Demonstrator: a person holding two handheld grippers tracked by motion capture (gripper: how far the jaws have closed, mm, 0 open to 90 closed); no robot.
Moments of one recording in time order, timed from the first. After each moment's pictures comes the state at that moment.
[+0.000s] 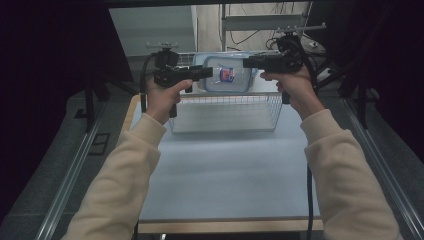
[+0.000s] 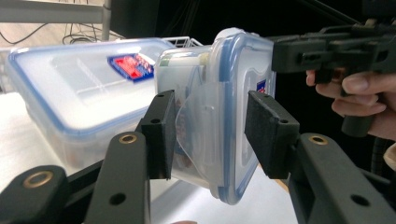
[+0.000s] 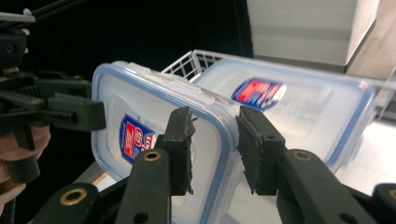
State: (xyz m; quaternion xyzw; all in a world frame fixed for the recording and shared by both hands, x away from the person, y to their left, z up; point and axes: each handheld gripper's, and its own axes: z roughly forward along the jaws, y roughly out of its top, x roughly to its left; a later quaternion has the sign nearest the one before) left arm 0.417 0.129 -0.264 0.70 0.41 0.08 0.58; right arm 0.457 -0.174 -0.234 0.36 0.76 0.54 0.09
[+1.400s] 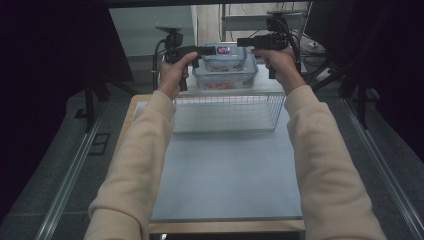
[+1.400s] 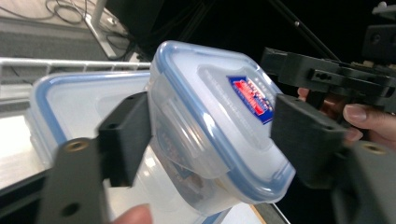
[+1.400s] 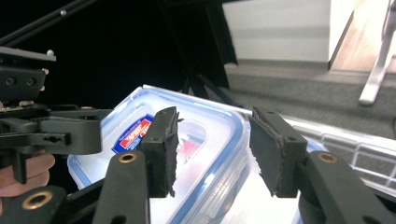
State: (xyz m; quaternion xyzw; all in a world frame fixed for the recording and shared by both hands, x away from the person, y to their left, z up) left arm 0.529 0.138 -0.287 0.64 0.48 -0.01 0.60; right arm 0.559 -0.160 -0.245 0.41 0.73 0.54 0.09
